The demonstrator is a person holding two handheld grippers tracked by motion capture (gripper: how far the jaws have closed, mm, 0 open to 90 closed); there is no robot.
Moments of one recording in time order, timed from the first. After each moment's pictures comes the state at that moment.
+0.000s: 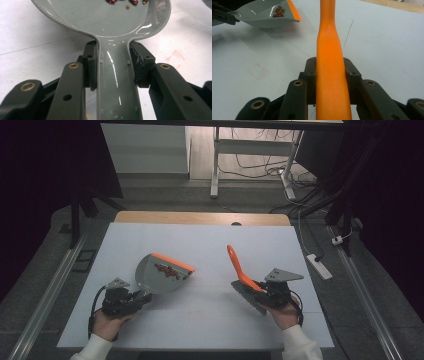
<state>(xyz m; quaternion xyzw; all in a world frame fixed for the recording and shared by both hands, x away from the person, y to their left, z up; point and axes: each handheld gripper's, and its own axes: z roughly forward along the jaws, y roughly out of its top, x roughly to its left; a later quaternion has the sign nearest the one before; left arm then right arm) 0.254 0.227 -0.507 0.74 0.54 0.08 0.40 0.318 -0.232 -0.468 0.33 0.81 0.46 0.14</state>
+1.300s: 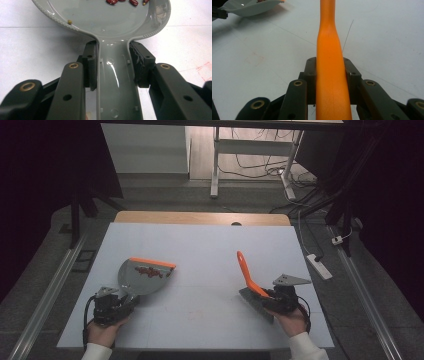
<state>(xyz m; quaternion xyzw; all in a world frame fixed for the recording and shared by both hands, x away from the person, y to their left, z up) 0.233 0.239 -0.520 0.67 0.63 0.13 0.38 0.310 -0.254 -0.480 0.38 0.81 0.44 0.10</state>
